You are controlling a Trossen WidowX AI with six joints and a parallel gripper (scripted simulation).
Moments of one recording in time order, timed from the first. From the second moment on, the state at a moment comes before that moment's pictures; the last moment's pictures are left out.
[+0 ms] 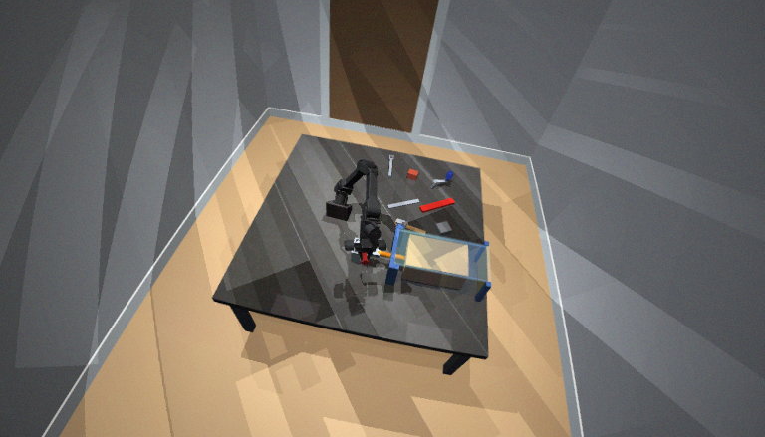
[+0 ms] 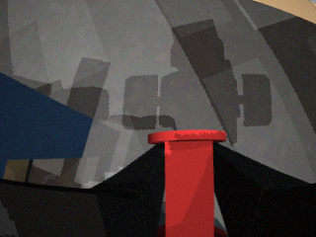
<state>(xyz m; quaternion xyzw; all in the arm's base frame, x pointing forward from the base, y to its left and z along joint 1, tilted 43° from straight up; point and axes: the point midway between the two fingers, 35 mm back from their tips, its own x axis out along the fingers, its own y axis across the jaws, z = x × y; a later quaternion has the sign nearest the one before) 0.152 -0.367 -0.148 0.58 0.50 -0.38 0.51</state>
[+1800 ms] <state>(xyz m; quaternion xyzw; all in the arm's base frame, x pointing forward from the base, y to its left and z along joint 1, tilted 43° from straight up) 0.188 -0.360 -0.133 0.58 0.50 -0.38 0.52</state>
